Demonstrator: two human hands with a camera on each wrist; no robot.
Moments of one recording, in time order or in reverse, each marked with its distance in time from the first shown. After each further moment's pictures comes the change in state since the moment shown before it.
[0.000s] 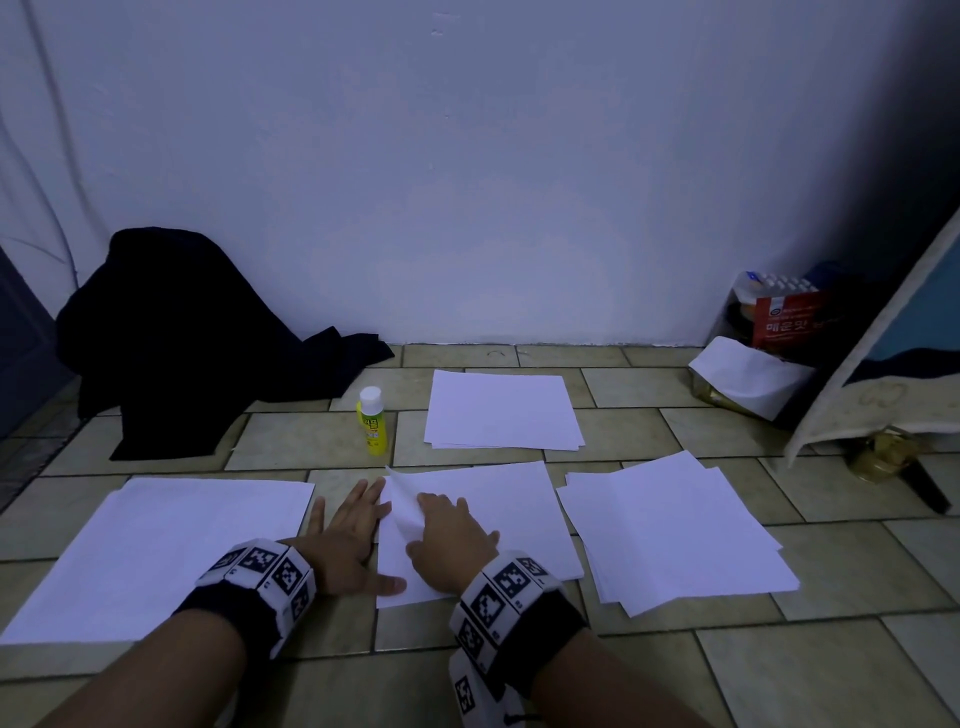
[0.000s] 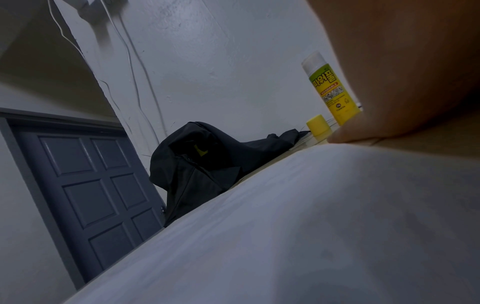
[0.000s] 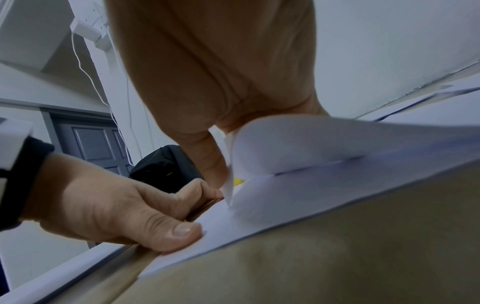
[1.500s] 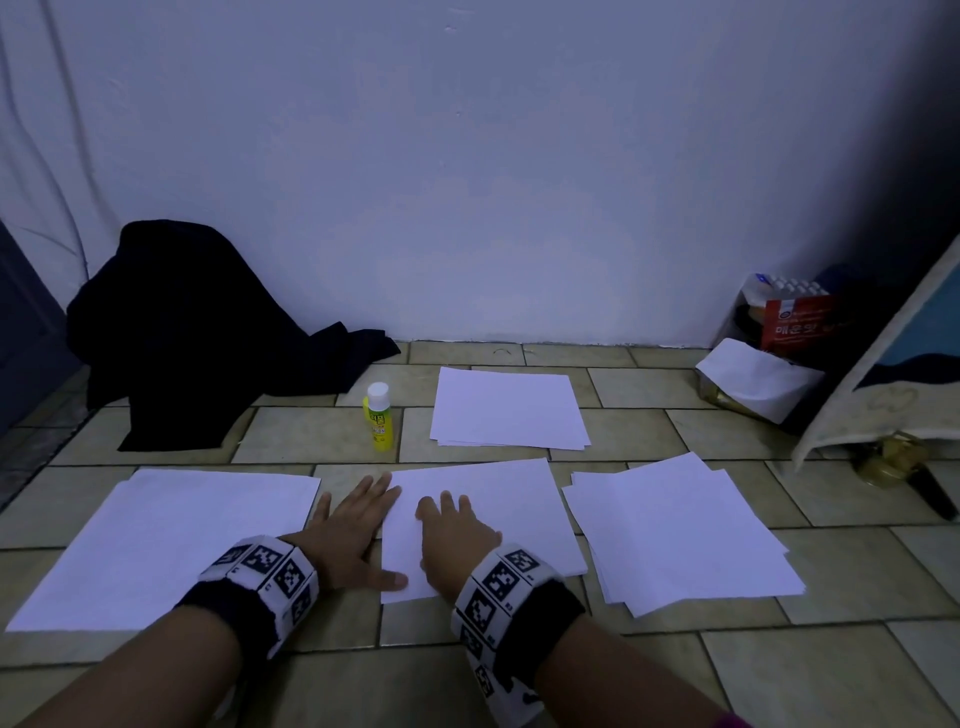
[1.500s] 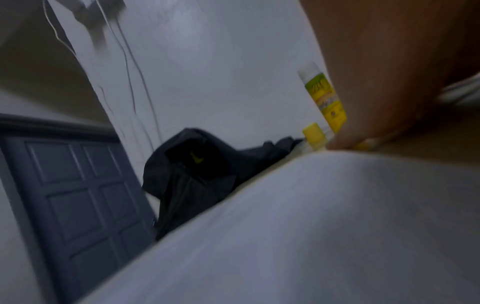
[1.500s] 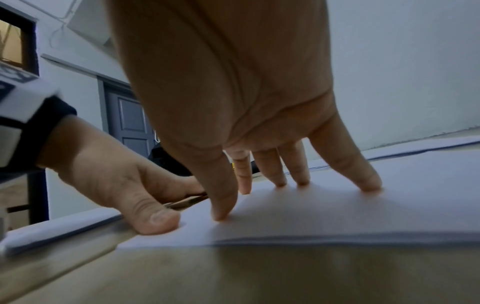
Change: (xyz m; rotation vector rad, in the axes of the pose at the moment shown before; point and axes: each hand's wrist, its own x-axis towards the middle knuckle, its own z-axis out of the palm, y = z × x) left_hand -0.007 -0.001 -0.005 0.009 0.049 0.034; right_hand 0.013 0.008 0.014 -0.259 0.001 -0.069
